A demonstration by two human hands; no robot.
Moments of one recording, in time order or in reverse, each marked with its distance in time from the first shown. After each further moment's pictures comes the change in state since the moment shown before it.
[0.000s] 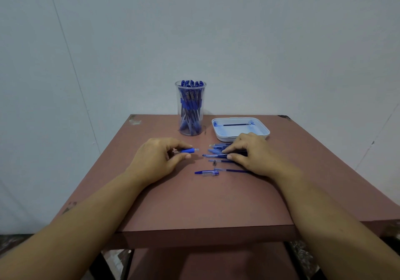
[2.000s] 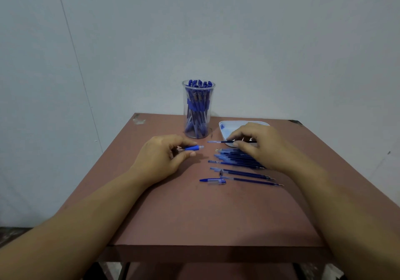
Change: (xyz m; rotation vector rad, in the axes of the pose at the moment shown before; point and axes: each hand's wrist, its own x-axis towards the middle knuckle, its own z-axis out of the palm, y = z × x) left_hand 0.012 -0.006 0.003 -0.031 0.087 0.051; right_hand 0.019 -0.023 -0.029 0.160 0.003 0.015
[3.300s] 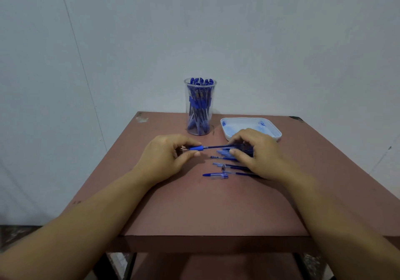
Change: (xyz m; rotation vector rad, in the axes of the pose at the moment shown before) left_hand -0.006 0.009 -0.004 0.001 -0.044 0.018; right_hand -0.016 0.007 0.029 -0.039 0.122 -0.081
